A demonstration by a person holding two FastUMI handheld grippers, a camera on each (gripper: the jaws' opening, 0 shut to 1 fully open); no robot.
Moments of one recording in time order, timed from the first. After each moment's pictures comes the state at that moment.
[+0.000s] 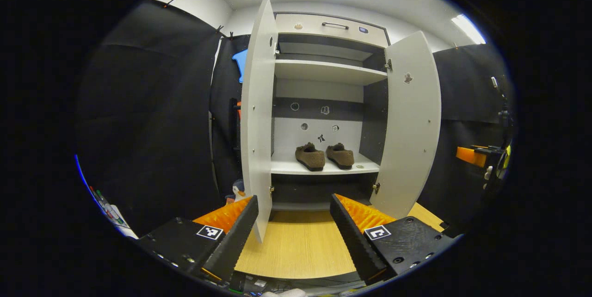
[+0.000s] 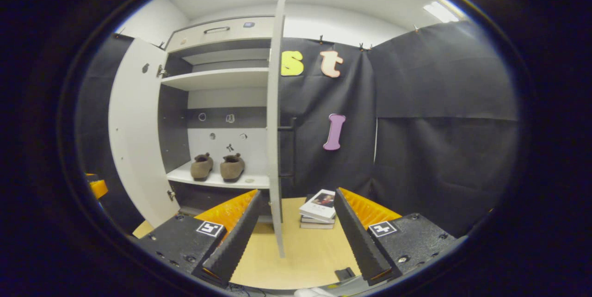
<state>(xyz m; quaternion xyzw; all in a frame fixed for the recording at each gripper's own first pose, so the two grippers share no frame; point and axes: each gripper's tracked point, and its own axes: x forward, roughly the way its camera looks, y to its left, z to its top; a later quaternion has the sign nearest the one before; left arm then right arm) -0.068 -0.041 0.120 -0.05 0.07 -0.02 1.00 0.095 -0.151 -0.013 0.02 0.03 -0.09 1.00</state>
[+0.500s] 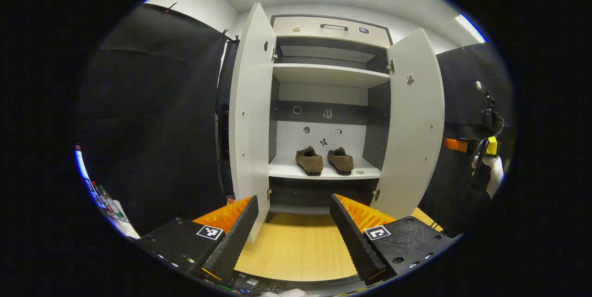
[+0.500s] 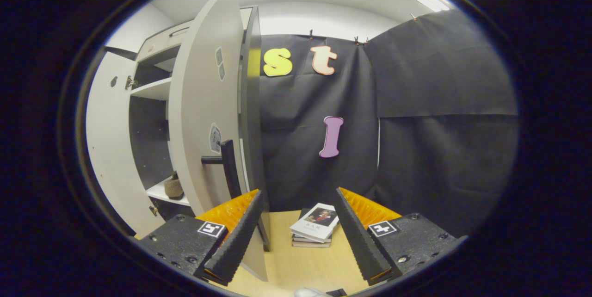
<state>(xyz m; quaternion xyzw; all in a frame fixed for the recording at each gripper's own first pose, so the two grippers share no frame) -0.067 -0.073 0.130 -0.05 0.07 0.04 1.00 0.212 -0.204 0.018 0.04 0.03 -0.06 1.00</state>
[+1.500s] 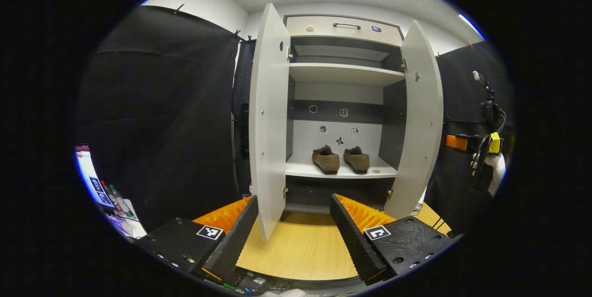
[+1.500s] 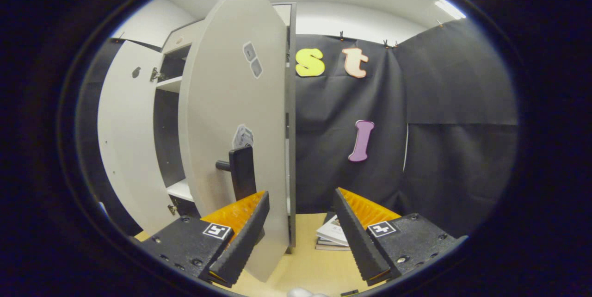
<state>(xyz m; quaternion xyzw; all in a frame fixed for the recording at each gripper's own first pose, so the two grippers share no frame) -0.082 -0.046 0.128 -0.04 0.07 0.08 0.99 0.221 -0.110 0.018 0.02 0.02 0.01 1.00</state>
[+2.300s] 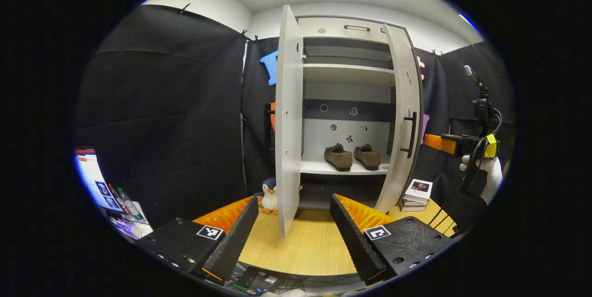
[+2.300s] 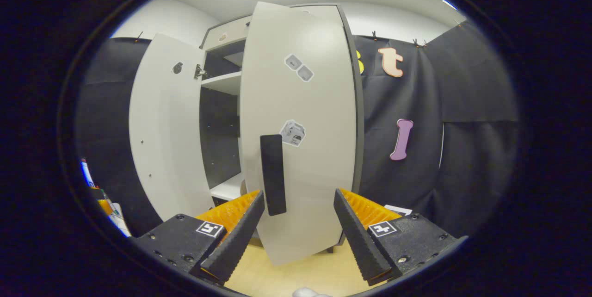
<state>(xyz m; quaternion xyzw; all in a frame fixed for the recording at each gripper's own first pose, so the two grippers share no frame) -0.099 -0.005 0.124 -0.04 0.08 0.09 0.99 0.190 -0.003 0.004 0.02 0.03 0.09 0.99</state>
